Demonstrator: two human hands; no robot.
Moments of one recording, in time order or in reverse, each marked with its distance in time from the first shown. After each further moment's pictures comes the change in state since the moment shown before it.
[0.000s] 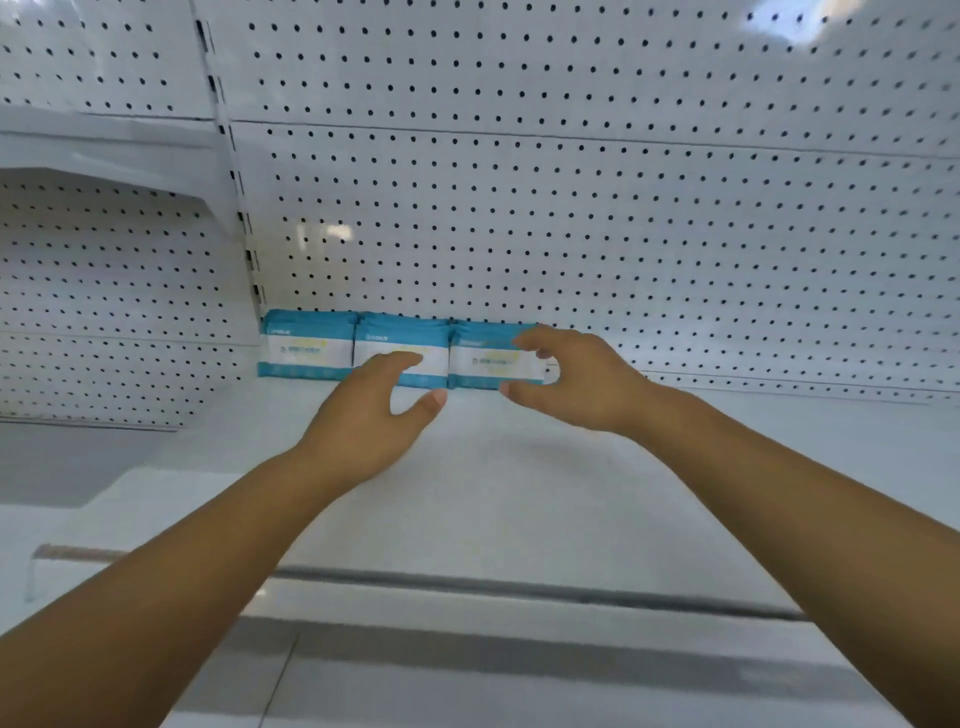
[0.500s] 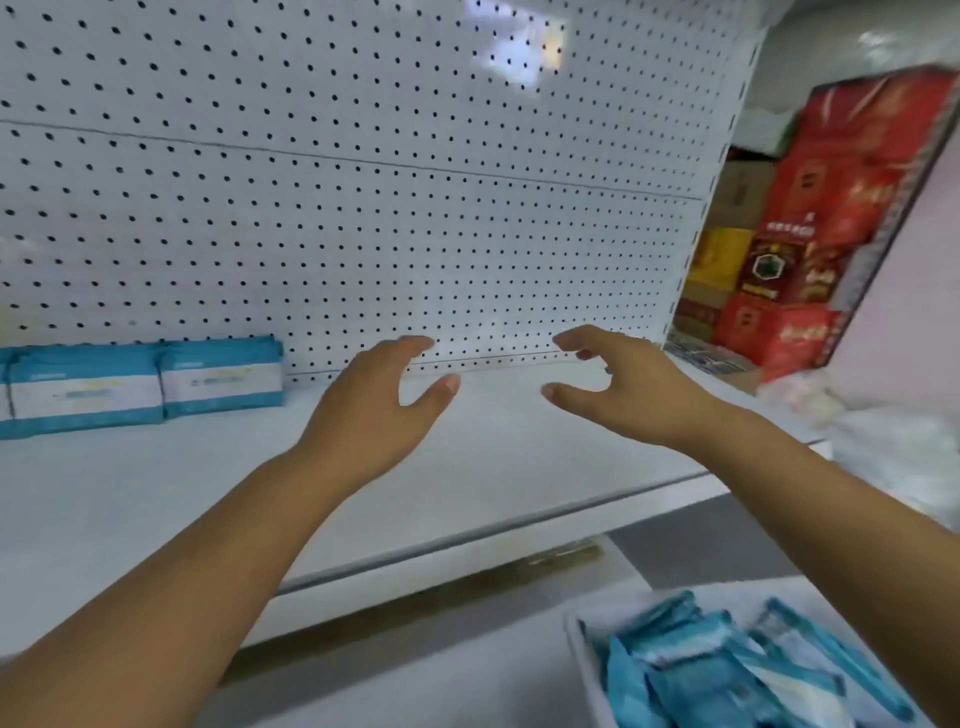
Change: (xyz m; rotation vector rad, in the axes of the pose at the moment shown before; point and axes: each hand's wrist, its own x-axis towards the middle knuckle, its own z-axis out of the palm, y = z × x) left_hand -0.032 0.209 0.112 -0.236 -0.179 0.381; right_hand -0.221 0.111 -0.177 -0.195 0.238 0.340
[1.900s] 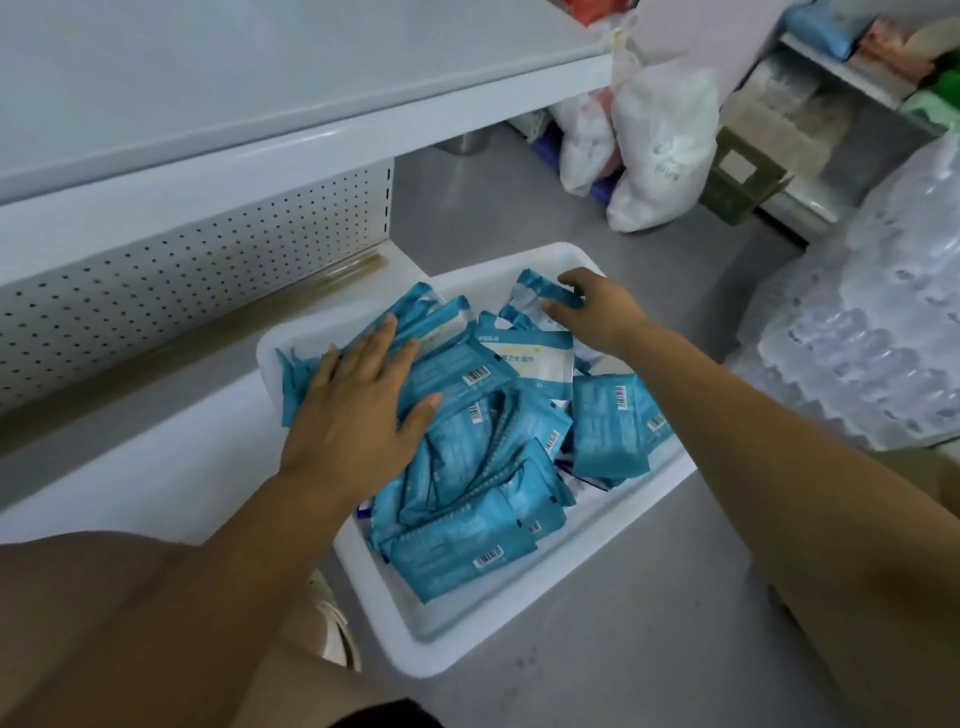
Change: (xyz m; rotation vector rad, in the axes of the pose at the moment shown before) left_hand -0.171 0.038 0.353 0.161 -0.652 0.231; right_hand -0.238 0.338 0.075 -0.107 -0.224 0.887
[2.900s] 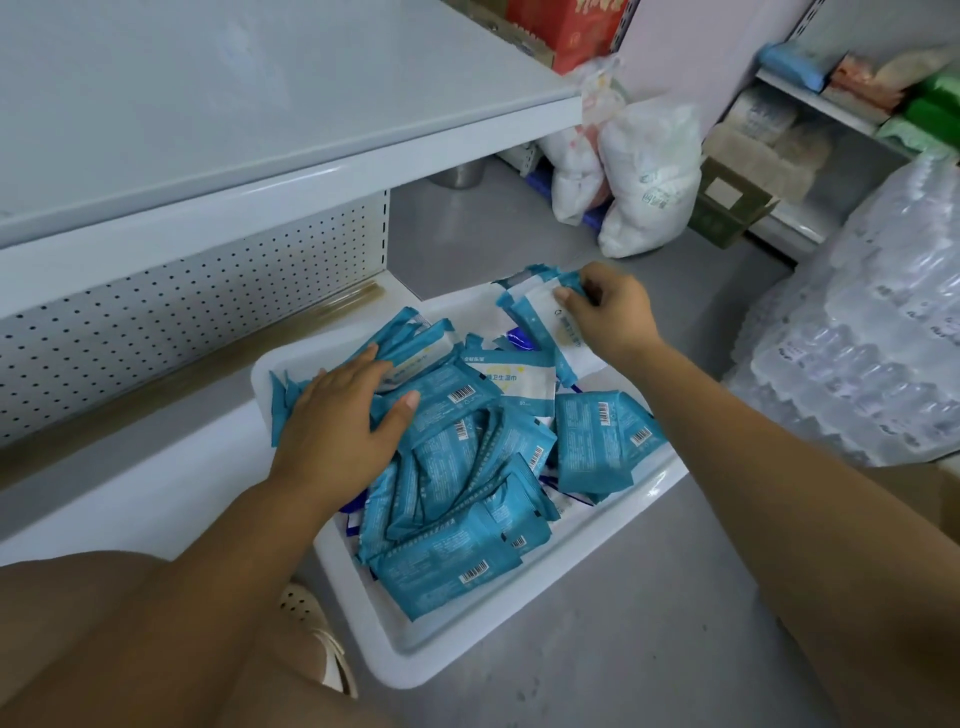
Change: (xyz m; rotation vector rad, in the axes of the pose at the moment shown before) left_hand 0.000 0.007 -0.013 -0.252 0.024 -0.119; right_hand -0.023 0.000 -0.025 0.315 0.332 -0.133
